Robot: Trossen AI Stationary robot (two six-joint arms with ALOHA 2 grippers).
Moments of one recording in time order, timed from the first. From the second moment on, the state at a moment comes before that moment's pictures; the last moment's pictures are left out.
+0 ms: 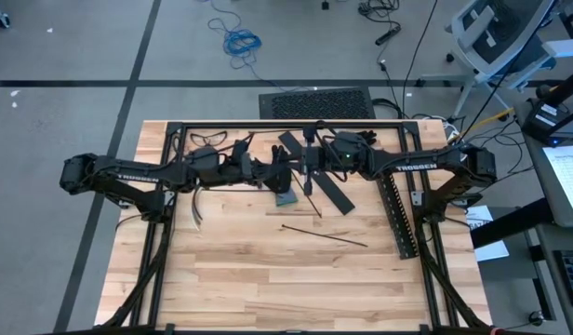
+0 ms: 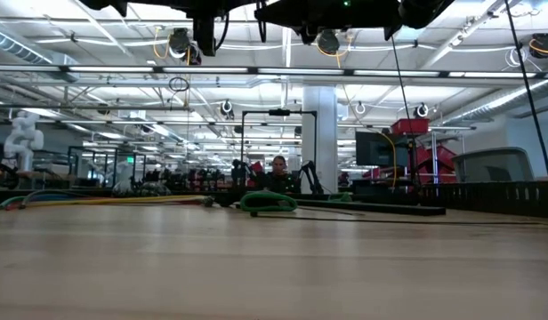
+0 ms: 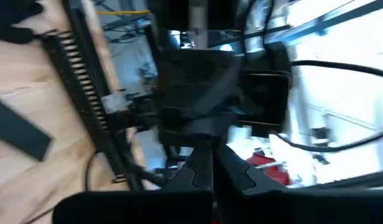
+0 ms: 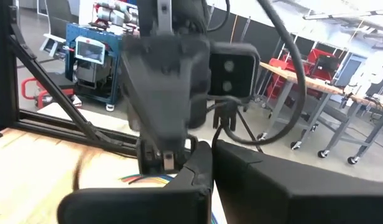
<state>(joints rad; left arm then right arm) 0.08 1.19 0.78 0.45 -0.04 -1.30 -0.17 1.53 1.03 0.49 -0.16 -0.28</state>
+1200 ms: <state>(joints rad) 0.07 1.19 0.78 0.51 0.04 -1.24 -0.16 1.53 1.03 0.49 -0.16 -0.27</state>
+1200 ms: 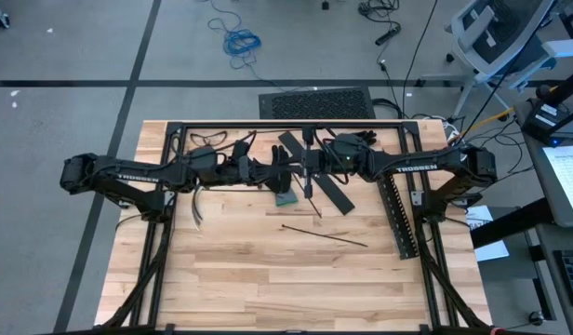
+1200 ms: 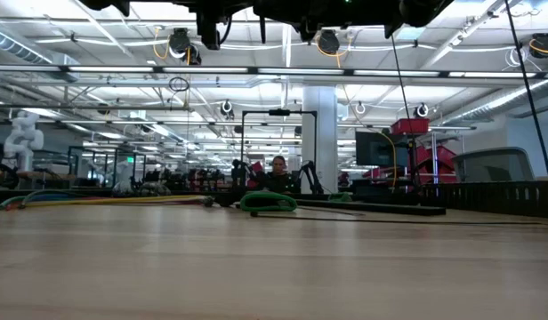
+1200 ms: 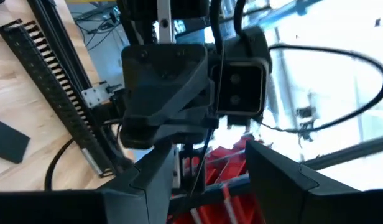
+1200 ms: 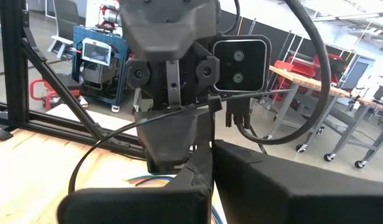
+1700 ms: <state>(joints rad) 0.11 1.17 0.78 0.45 0.09 -1.13 -0.16 1.53 1.03 0.50 -0.16 -0.28</state>
